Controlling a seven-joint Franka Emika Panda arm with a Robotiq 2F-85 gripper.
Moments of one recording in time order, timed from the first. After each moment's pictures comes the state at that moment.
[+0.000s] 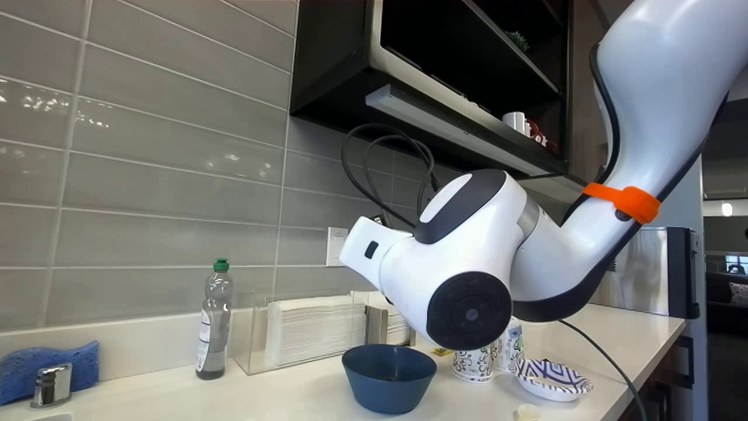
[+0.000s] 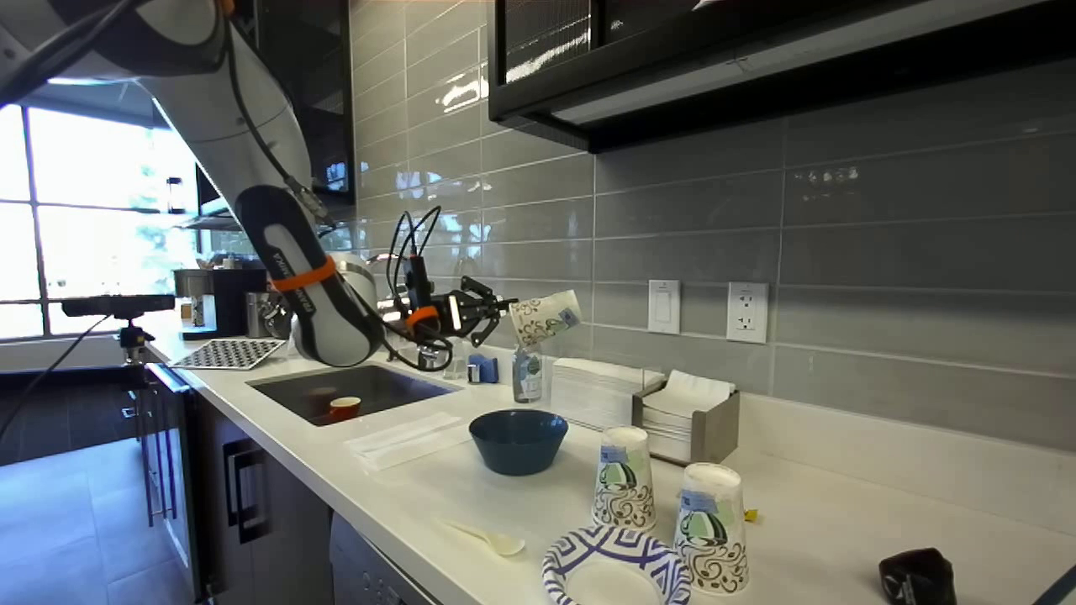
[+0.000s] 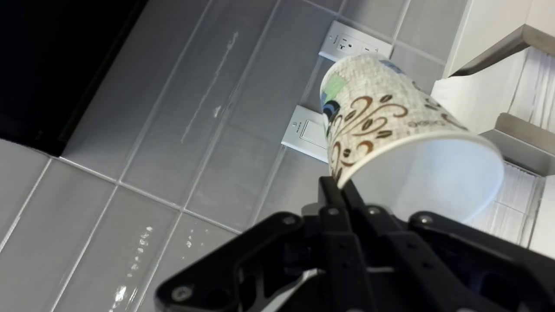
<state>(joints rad) 0.24 0.17 0.28 -2.23 -2.12 1.80 0.55</state>
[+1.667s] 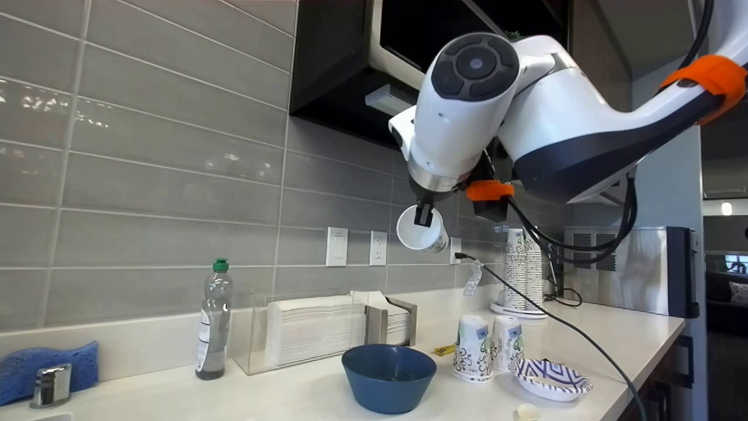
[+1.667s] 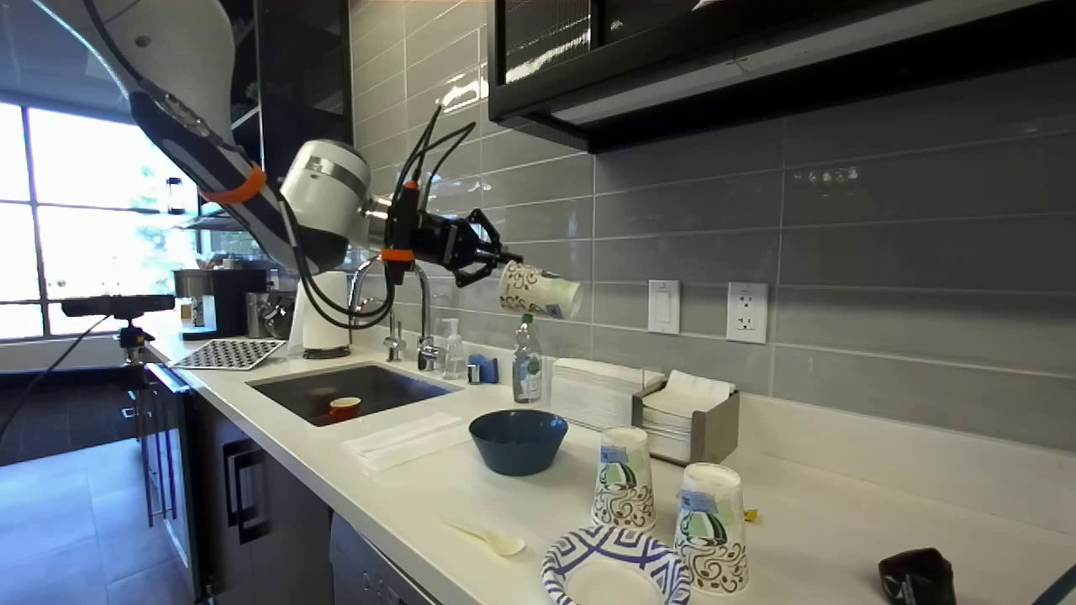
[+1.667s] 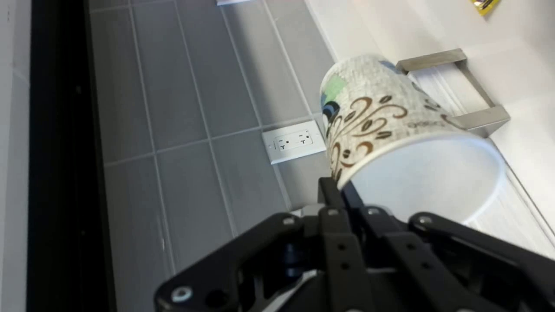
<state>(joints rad) 0.24 -0.15 0.21 -2.19 -1.49 2.02 0.63</state>
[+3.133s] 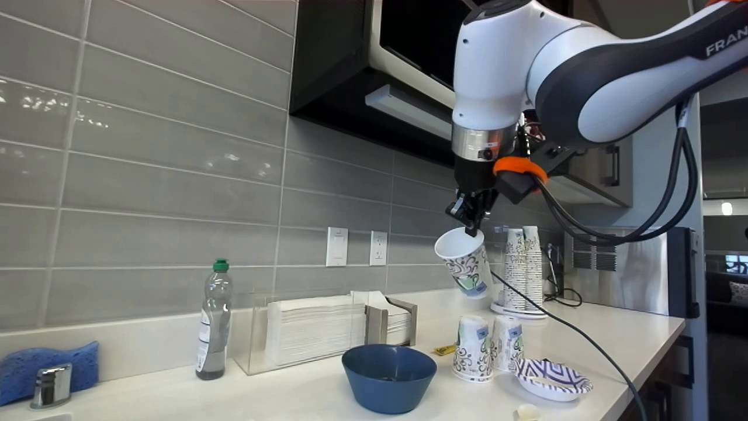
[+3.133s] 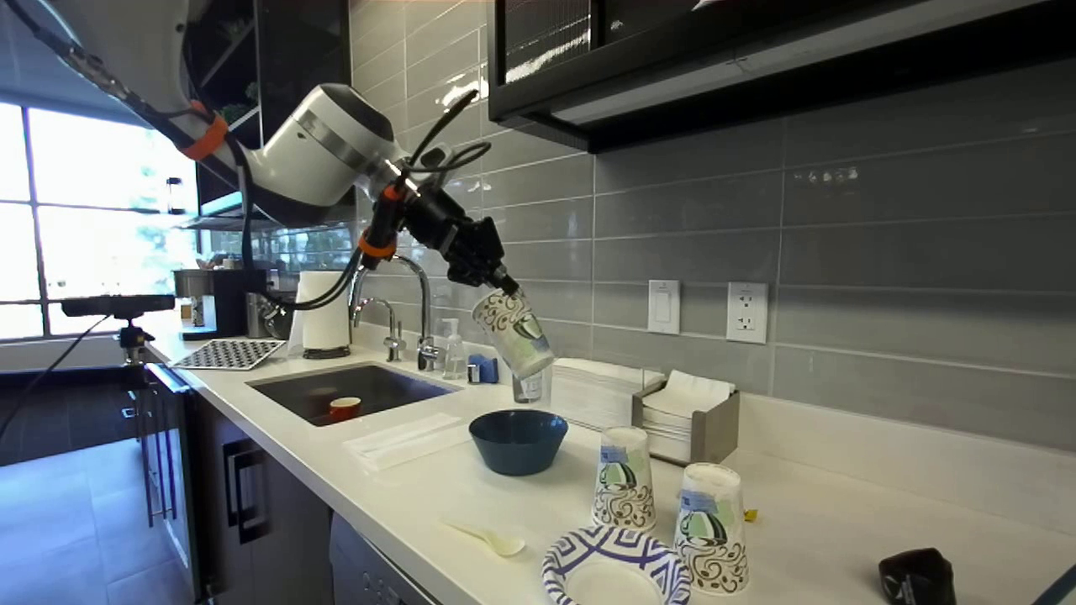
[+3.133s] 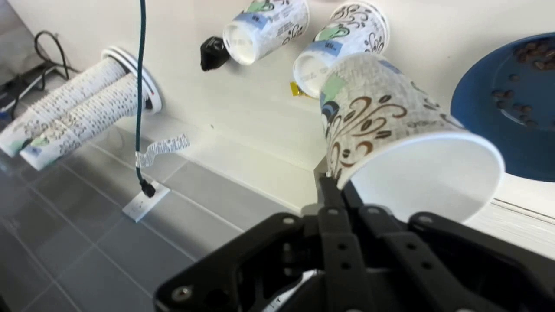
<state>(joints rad) 0.17 -0.31 0.14 -2.24 -0.88 2.06 0.77</state>
